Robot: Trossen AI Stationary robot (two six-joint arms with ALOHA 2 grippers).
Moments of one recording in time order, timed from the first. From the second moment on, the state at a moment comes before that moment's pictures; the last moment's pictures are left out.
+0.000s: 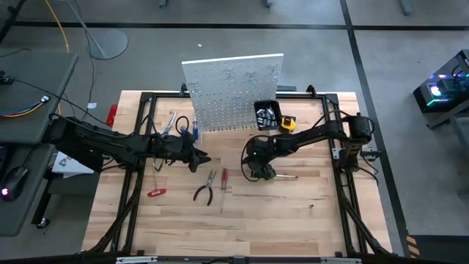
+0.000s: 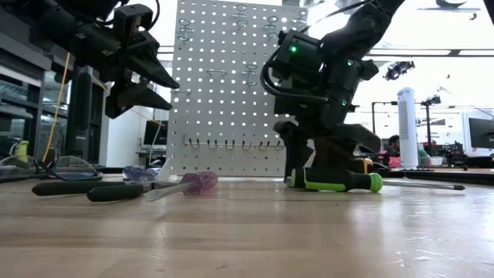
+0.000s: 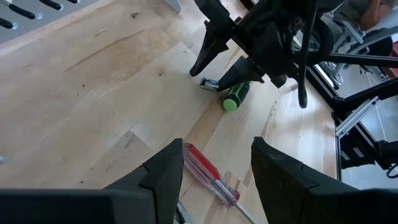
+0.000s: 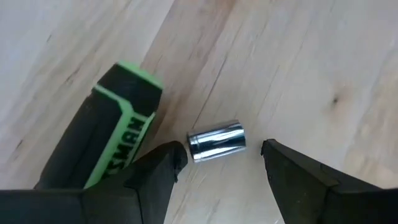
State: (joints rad) left arm -0.06 1.04 0.46 0.05 -0.14 -0.81; right arm -0.05 1.85 1.01 -0.30 -0.05 -0.52
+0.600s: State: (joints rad) left arm -0.06 1.04 0.46 0.05 -0.15 -0.83; right arm -0.01 1.91 1.01 -0.12 -0.15 -0.50
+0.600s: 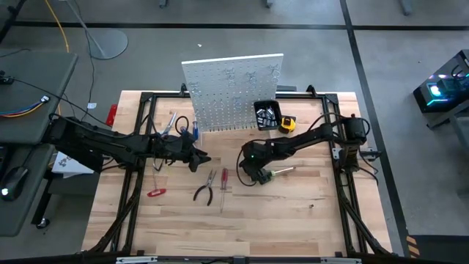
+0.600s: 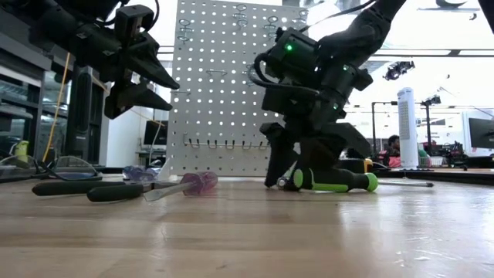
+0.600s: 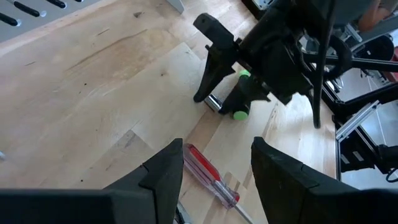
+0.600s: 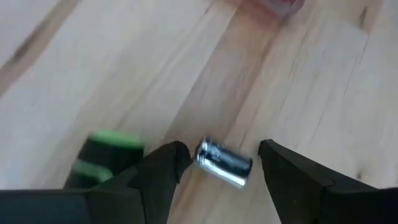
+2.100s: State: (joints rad) left arm -0.06 1.04 0.46 0.05 -0.15 -0.81; right arm 0.01 1.92 1.01 -0.13 -0.02 0.01
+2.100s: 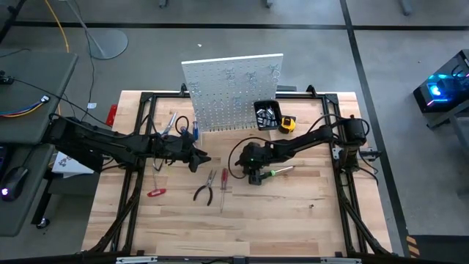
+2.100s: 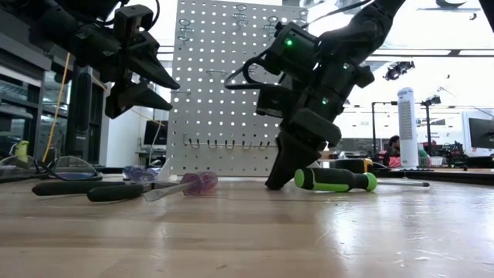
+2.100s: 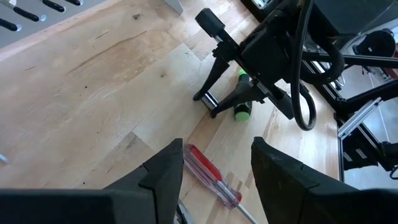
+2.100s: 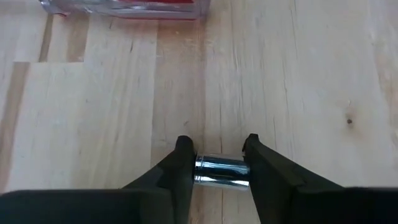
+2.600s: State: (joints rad) left arm -0.06 1.04 0.46 0.05 -0.14 -0.81; right arm -0.01 1.72 1.22 -0.40 -0.03 0.05
